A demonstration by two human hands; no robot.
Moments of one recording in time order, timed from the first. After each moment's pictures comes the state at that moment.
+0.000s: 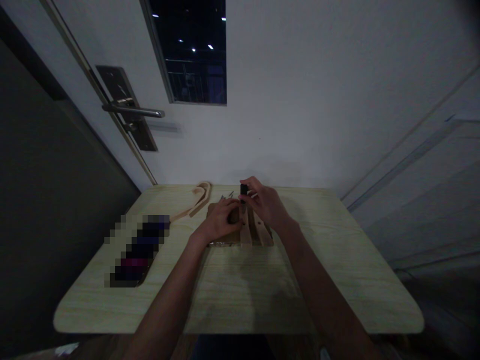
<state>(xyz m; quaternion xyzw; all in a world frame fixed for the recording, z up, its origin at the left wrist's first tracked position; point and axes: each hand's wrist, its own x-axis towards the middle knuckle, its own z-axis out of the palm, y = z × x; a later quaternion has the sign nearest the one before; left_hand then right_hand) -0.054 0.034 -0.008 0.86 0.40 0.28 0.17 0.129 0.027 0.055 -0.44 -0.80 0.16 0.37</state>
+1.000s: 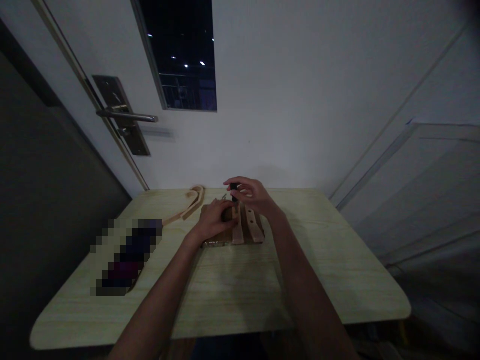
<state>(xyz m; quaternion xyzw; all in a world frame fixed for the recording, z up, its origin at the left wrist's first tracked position) -0.052 0.039 -0.011 0.86 0.39 0.30 0.15 0.127 0.039 0.056 -0.32 -0.76 0.36 0.45</state>
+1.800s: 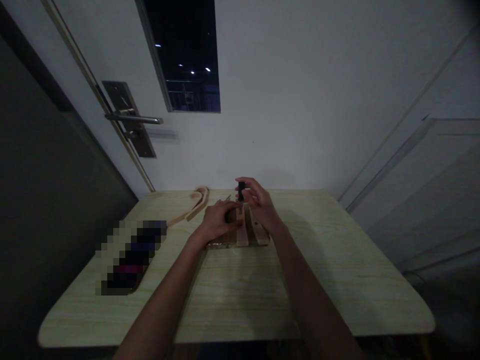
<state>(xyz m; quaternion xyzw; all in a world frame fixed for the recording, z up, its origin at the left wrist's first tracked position) -0.051 0.036 -0.010 0.85 0.40 0.31 0.17 0.121 0.027 0.028 -0.31 -0.68 0.36 0.56</state>
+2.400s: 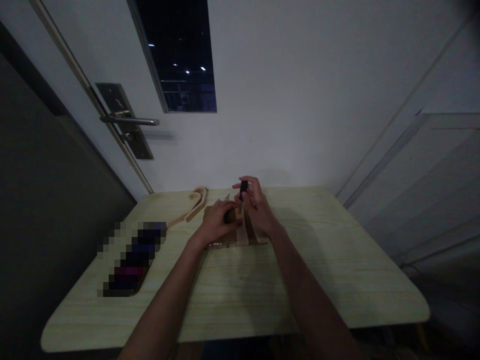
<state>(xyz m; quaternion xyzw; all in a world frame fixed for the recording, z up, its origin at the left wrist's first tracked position) -0.052 0.035 -0.012 0.86 0.38 0.31 0.15 0.117 0.019 0.022 -0.31 -0.70 0.31 0.56</state>
